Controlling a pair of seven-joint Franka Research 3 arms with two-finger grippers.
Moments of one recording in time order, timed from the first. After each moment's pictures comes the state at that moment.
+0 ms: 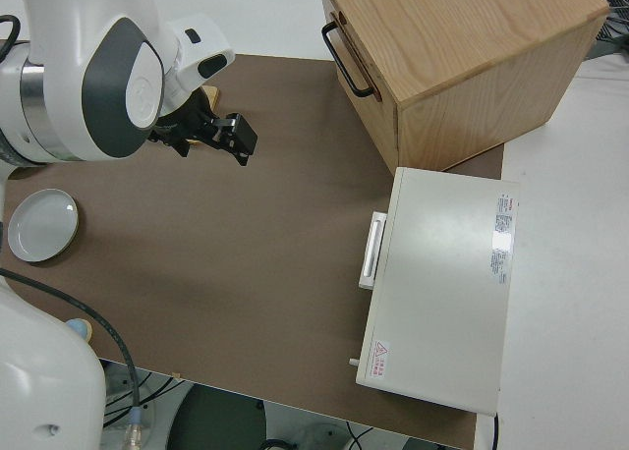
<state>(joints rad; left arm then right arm) 0.08 -0.04 -0.12 -1.69 -0.01 1.59 -0.14 -0.25 -0.12 0.37 -1.63 0.05 1.51 0.17</state>
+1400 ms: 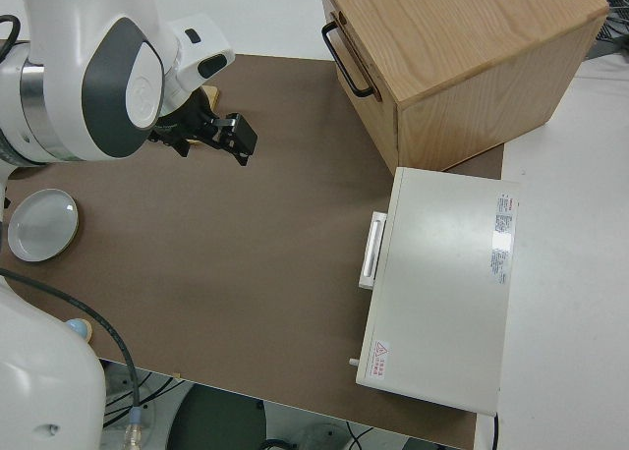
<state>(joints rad) 0.10 -0.02 -0.12 -2.27 -0.04 2.00 -0.13 -0.25 -0.12 0.37 -1.63 0.05 1.51 0.17</state>
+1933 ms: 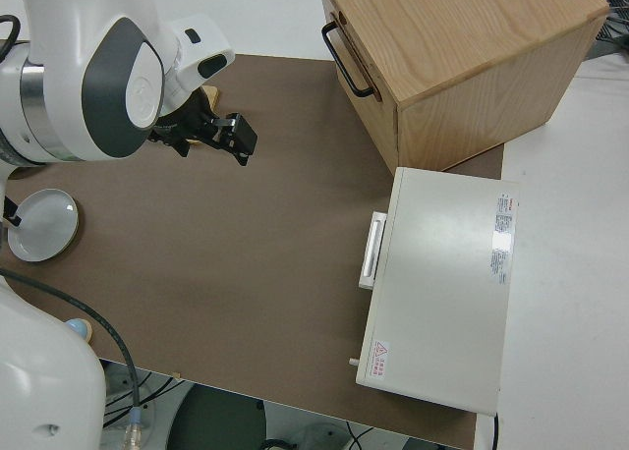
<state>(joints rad) 0.10 -0.02 -0.13 -2.39 -0.06 2.11 -0.11 -0.25 -0.12 0.37 -1.63 0.05 1.51 0.17</state>
